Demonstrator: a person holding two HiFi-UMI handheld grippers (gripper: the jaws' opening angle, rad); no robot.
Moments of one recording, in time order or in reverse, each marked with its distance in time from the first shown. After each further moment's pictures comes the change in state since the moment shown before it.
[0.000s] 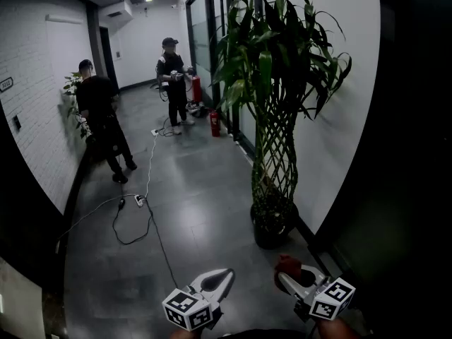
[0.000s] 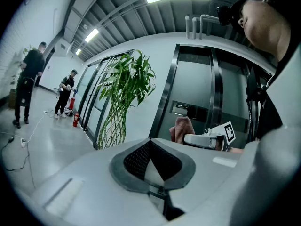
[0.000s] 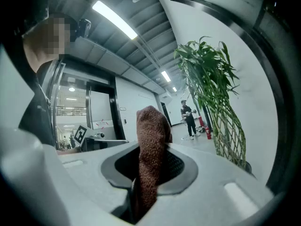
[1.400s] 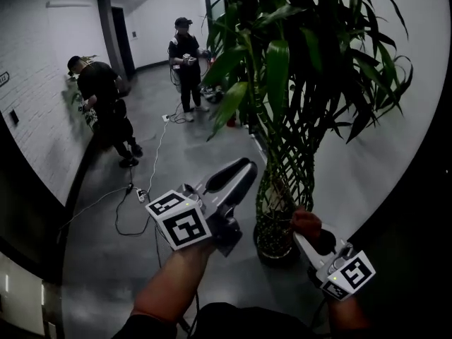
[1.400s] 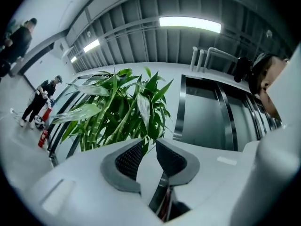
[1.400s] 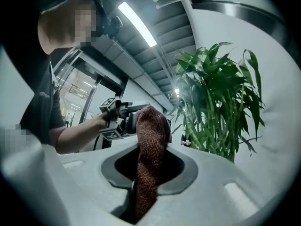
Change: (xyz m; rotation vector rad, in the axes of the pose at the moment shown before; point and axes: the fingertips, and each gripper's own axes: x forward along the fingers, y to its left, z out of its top) left arm 0.285 0.128 0.336 -0.035 -0.383 -0.219; right arm 0.162 -0.233 0.201 -0.381 -0.196 0.058
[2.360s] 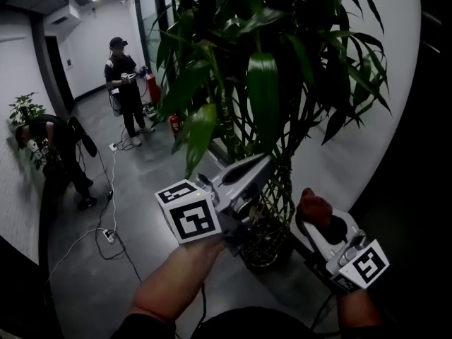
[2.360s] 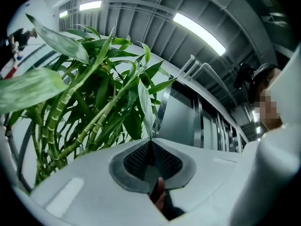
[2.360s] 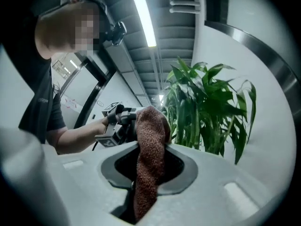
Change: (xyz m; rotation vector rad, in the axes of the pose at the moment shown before) left arm 0.082 0.017 0.015 -0.171 0.137 -0.433; right arm 0.054 -0.038 0.053 -0.188 -0.014 -0.291
